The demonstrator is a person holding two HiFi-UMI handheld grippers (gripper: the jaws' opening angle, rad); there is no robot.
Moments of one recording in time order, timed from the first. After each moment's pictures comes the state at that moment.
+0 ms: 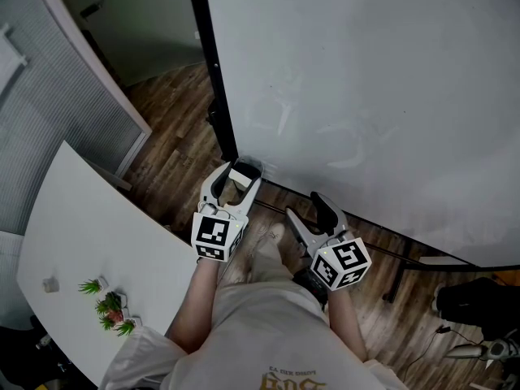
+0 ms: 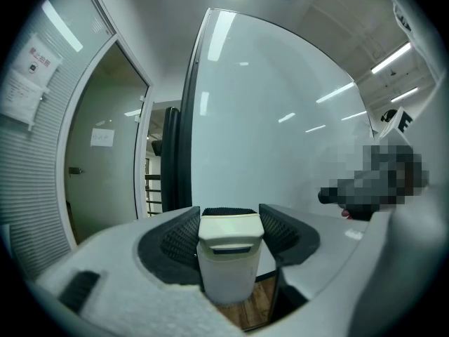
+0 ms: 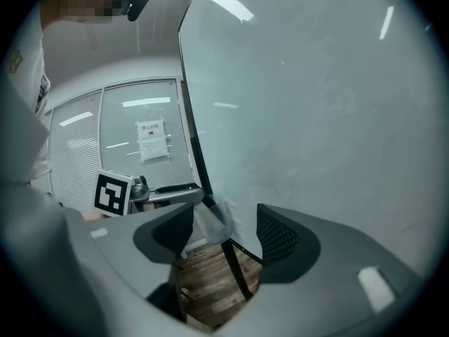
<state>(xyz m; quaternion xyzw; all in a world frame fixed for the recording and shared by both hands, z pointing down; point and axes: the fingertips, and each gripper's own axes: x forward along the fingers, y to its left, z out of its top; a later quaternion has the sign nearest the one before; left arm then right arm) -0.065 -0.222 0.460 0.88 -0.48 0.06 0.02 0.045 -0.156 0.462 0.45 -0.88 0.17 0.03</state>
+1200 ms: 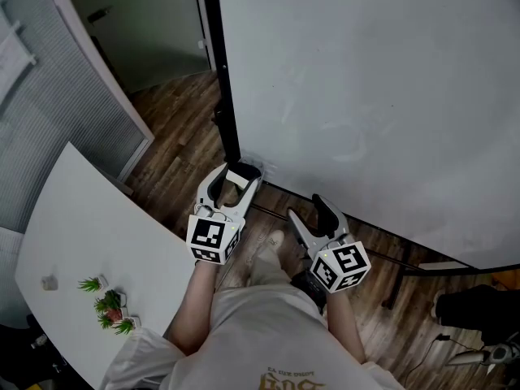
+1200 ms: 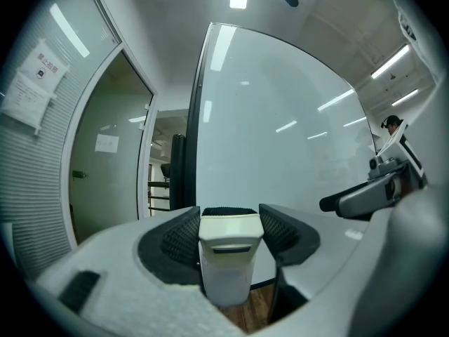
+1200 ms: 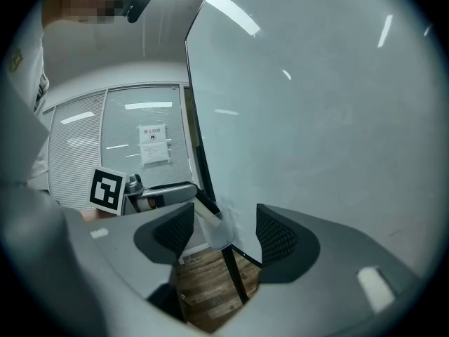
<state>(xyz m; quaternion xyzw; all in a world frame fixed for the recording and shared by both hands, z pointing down) -0.075 -0.204 0.431 0.87 -0.49 0.03 0.01 0.048 -0.141 0.446 0.46 -0.88 0.15 0.01</state>
